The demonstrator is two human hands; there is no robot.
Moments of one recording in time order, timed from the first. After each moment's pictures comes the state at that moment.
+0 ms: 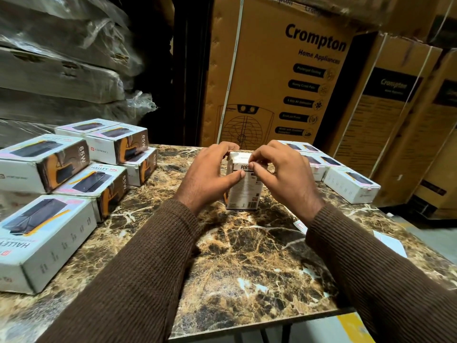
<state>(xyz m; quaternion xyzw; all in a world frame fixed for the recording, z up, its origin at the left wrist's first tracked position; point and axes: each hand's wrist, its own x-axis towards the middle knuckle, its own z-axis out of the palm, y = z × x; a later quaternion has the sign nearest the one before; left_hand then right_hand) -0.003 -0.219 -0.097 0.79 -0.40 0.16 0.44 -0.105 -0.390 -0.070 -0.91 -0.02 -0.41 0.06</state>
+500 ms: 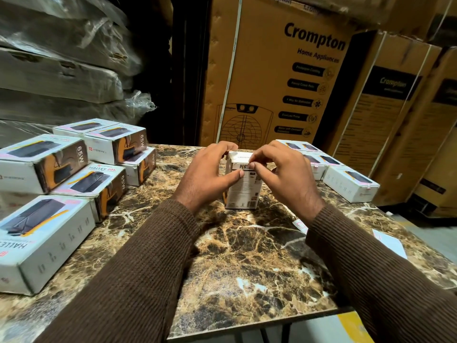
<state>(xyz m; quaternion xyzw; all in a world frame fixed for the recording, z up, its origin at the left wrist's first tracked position) -0.002 -0.219 -0.097 0.78 -0.41 0.16 0.44 -0.108 -0.392 -0.072 -0.91 -0.02 -0.41 0.11</state>
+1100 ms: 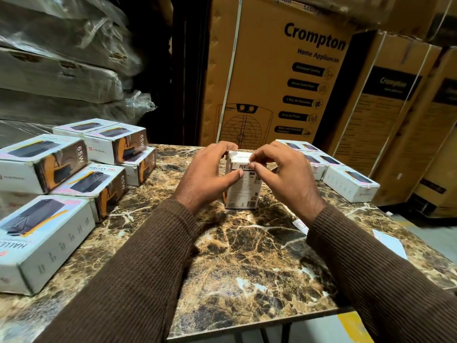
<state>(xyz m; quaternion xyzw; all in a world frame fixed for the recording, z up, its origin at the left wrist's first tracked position) -0.002 -0.219 -0.097 0.79 -0.40 0.16 0.44 -0.107 -0.394 -0.073 -0.90 -0.02 -0.41 0.12</state>
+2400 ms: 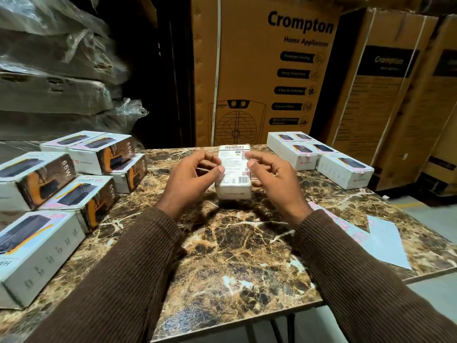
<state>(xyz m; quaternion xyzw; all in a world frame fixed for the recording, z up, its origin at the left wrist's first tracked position) -0.012 -0.219 -0.102 0.74 -0.34 0.02 0.59 -0.105 -0.415 -0.114 -0.79 0.05 -0.35 0.50</state>
